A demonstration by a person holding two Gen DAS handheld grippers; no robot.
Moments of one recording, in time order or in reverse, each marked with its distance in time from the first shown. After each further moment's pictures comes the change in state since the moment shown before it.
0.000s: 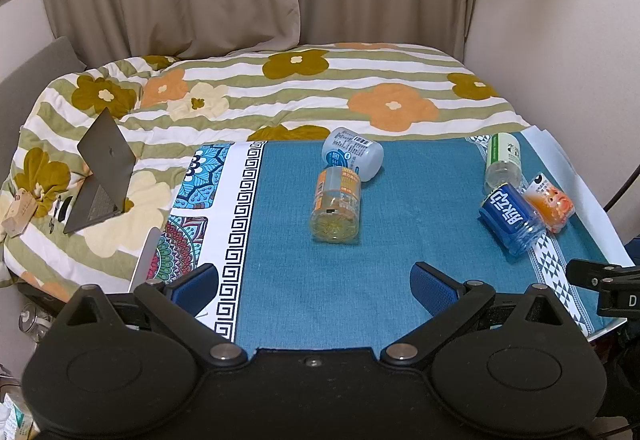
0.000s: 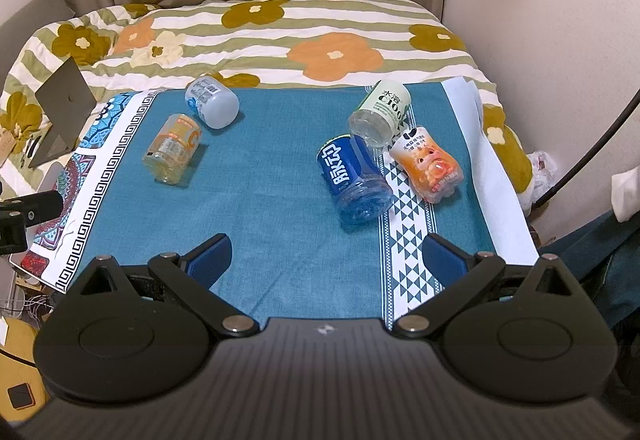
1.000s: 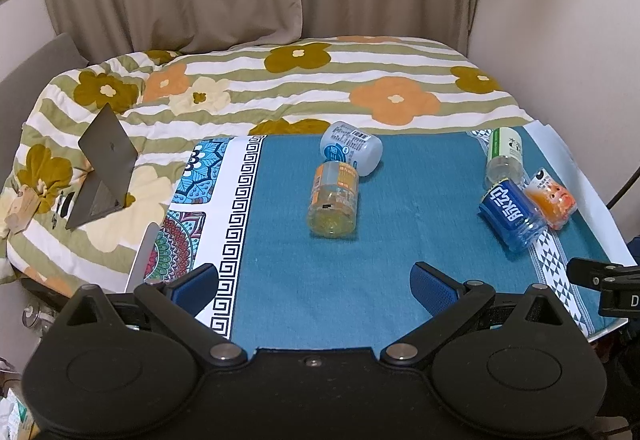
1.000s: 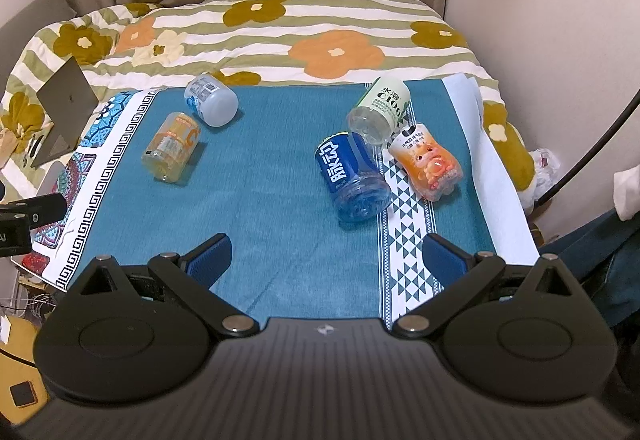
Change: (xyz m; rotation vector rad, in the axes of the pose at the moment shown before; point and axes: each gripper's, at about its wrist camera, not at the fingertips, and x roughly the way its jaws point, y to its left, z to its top) left arm 0.001 -0.007 0.003 -0.004 0.024 0.018; right arm 0.003 -0.009 -0.001 0.002 0.009 0.016
